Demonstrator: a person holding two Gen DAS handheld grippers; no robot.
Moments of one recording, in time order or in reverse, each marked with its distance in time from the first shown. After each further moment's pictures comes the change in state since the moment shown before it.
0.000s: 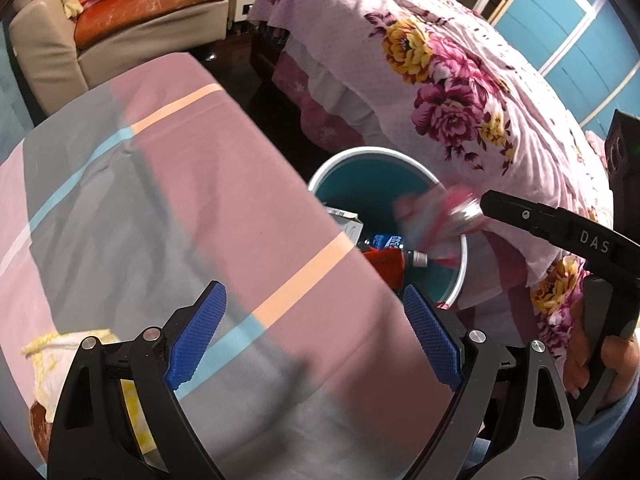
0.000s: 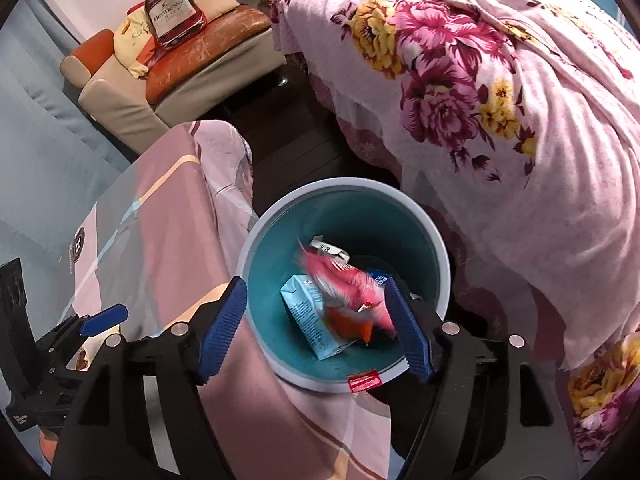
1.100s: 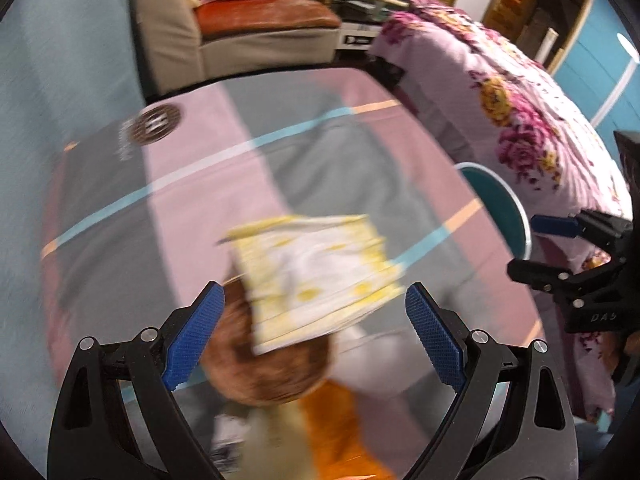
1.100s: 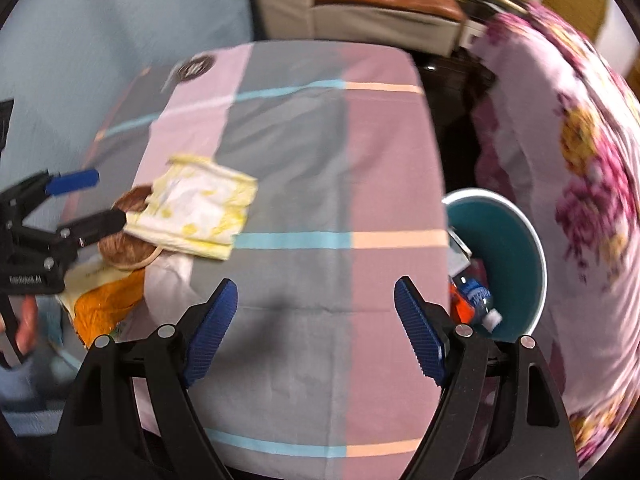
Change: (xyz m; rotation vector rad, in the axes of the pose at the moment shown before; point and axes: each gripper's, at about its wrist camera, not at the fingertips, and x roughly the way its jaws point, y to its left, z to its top) left arm -0.134 0.145 -0.117 -0.172 -0.119 0.211; right arm -0.008 0.213 -0.094 -0.654 0.170 0.037
